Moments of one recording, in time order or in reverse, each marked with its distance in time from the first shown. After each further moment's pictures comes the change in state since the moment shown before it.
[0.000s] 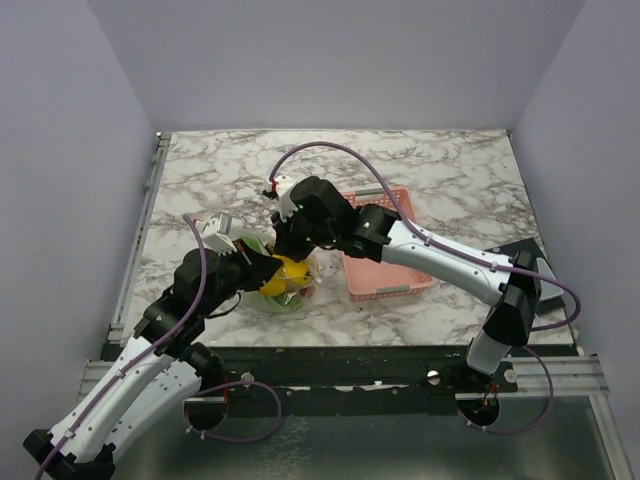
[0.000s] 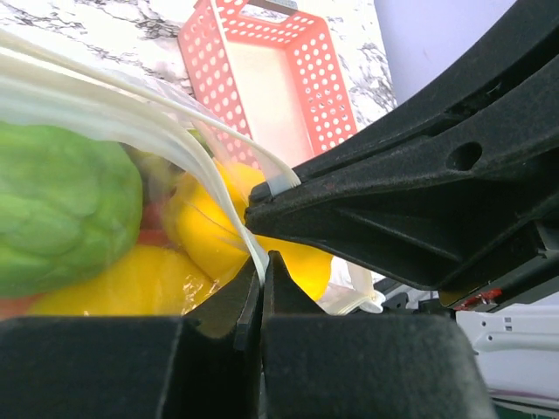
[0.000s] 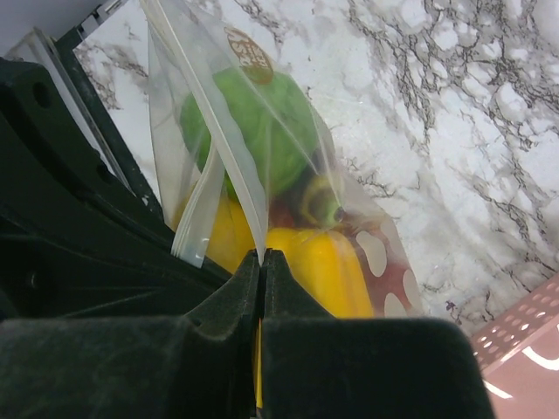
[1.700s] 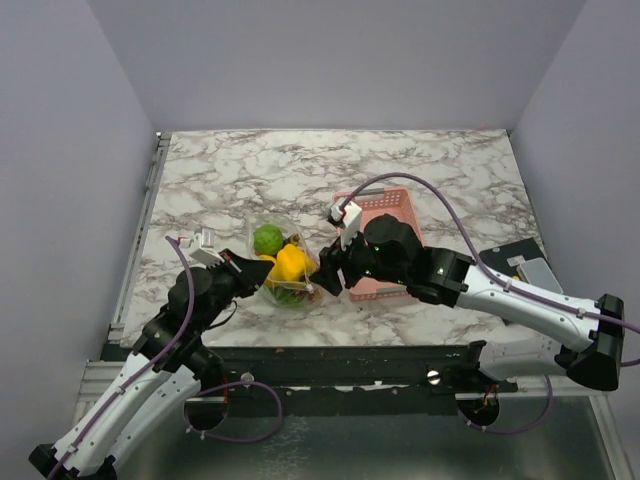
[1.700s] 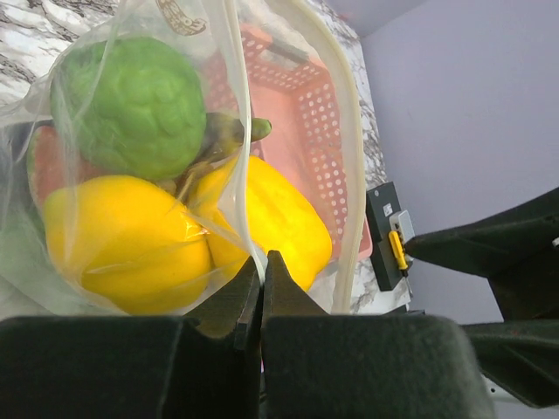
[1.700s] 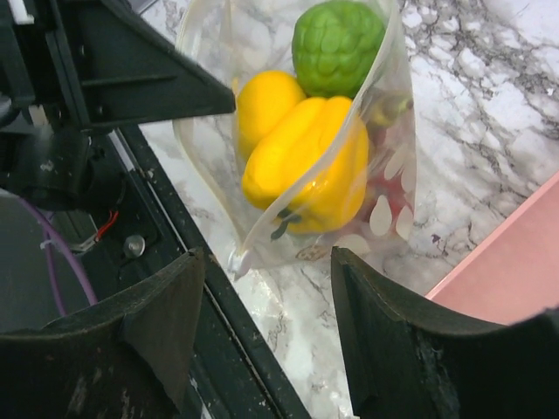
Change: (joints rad) left arm 0.000 -0.172 -0.159 0.068 -0.120 -0.110; right arm 0.013 -0.469 -0.519 0.211 0.072 0.020
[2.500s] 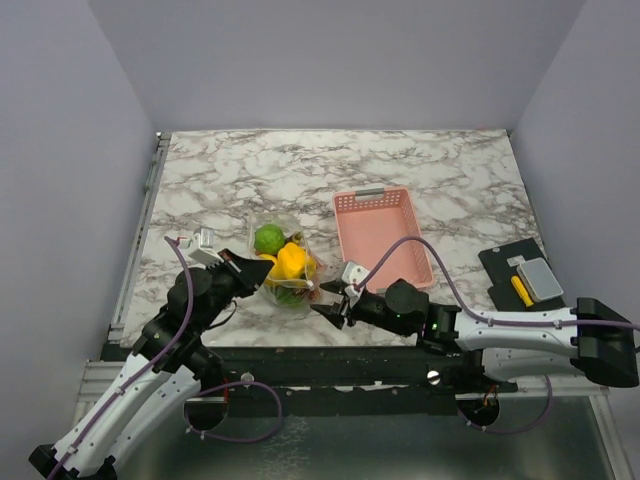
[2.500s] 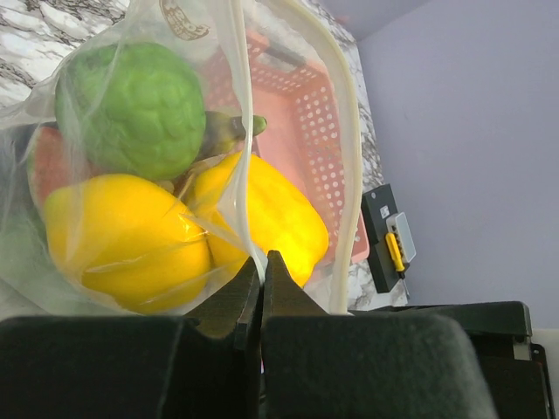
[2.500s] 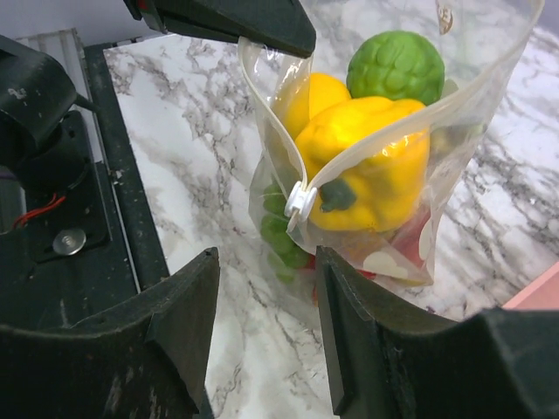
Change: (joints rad) left arm 0.000 0.000 0.000 0.006 -0.003 -0.002; right arm 0.194 -0.155 -0.618 0.772 0.146 -0.265
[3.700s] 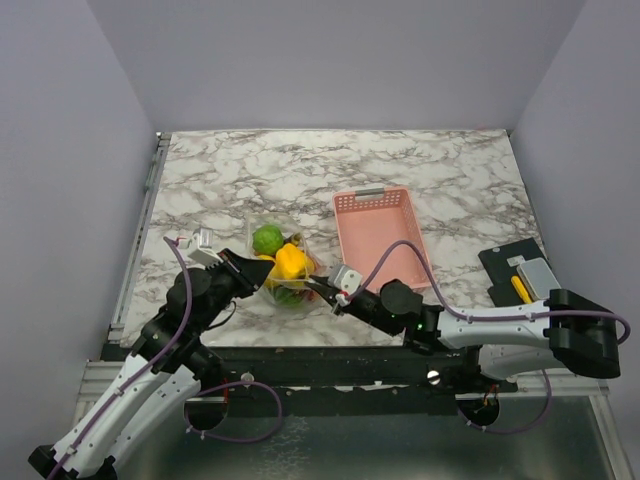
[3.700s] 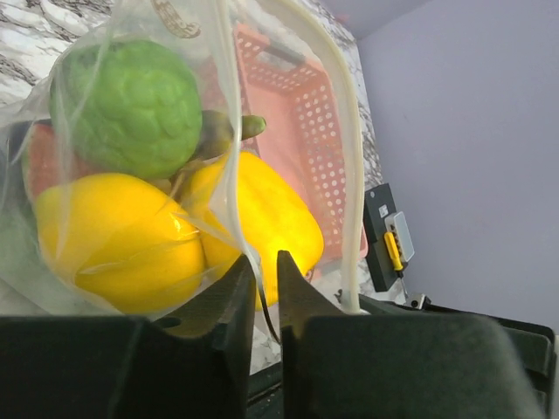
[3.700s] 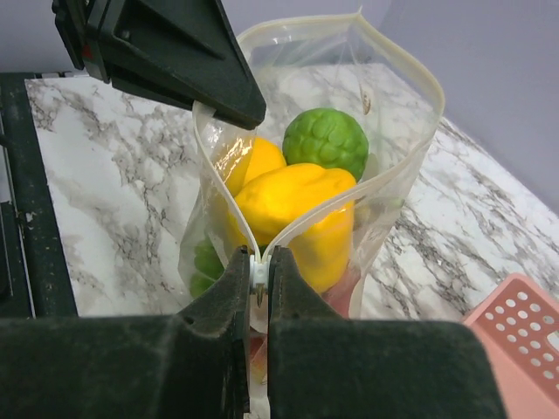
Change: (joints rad) left arm 0.000 -0.008 0.002 -0.010 0.000 -0.005; right arm 0.009 0.170 -0.020 0.358 0.085 -0.251
